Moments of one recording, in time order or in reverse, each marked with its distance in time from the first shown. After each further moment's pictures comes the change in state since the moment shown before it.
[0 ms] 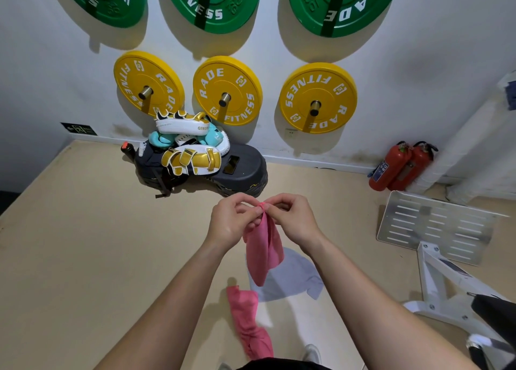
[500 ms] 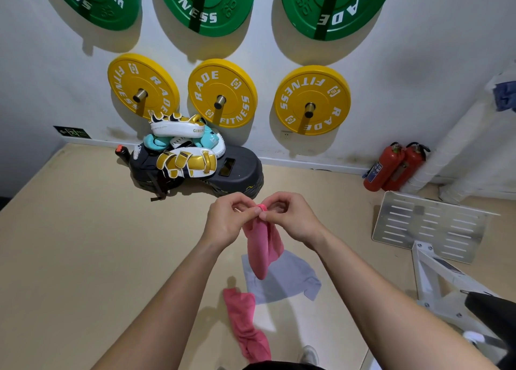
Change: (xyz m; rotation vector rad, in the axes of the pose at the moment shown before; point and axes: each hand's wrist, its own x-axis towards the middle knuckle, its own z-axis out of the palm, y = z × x) left_hand 0.005 0.006 -0.002 0.165 0.019 0.076; right_hand -0.002 -0.014 -0.016 -0.030 -0.182 -0.023
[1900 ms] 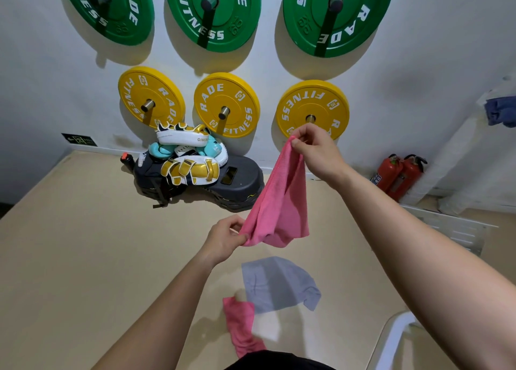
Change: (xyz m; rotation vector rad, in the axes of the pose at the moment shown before) left_hand -0.018 -0.052 -0.007 0.120 -0.174 -0.096; right_hand 0.037 -0.101 -0.052 -0.297 0.301 -0.256
